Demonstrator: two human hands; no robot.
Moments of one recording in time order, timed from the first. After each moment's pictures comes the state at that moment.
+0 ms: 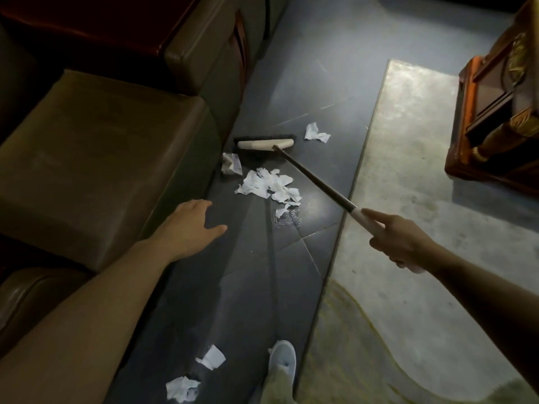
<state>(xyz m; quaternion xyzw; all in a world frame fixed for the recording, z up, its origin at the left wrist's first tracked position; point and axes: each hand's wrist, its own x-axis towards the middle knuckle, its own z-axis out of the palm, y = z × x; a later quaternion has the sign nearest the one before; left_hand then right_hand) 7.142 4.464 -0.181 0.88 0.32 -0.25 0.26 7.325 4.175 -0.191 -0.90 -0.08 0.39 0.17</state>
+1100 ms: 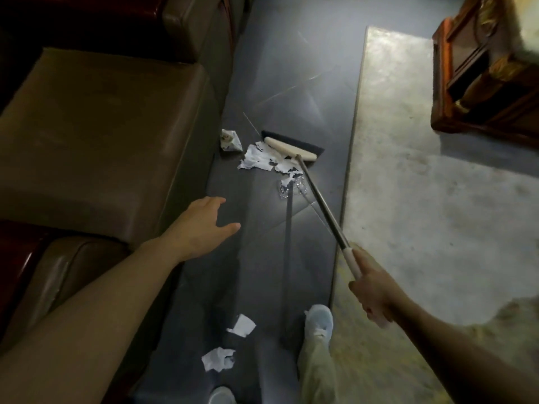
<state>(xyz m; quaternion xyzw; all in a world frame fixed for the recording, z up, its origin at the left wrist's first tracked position) 7.027 4.488 -0.210 0.89 0.22 -0.26 0.29 7.091 4.173 -0.278 -0.89 0.05 0.41 0.21</state>
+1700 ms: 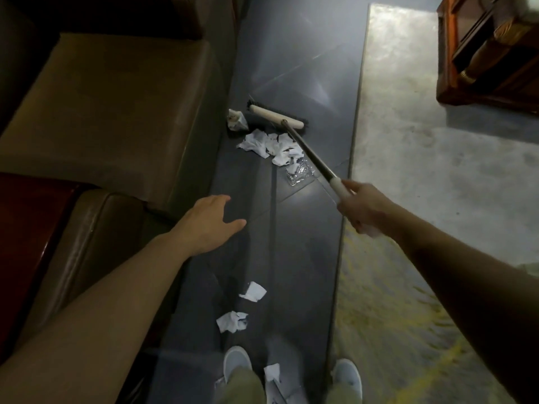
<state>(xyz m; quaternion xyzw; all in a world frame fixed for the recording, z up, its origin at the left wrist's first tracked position) 6.939 4.450 -0.211 0.90 0.23 -0.26 0.28 7.085 4.215 -0.218 -0.88 0.00 0.37 0.29</state>
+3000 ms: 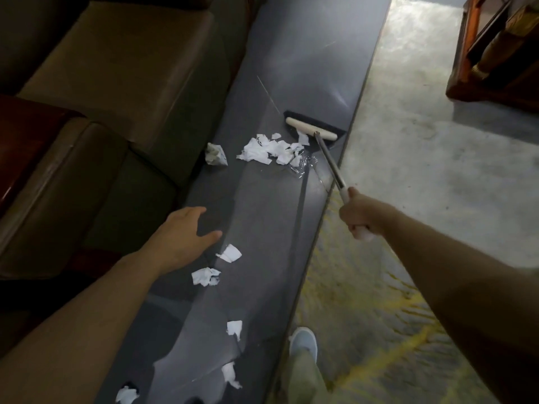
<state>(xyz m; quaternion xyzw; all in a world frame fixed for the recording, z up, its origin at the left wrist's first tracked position) 6.831 4.283 -0.215 0.88 0.34 -0.22 0.26 7.051 4.054 -0.237 -0.87 -0.06 0.45 0.19</state>
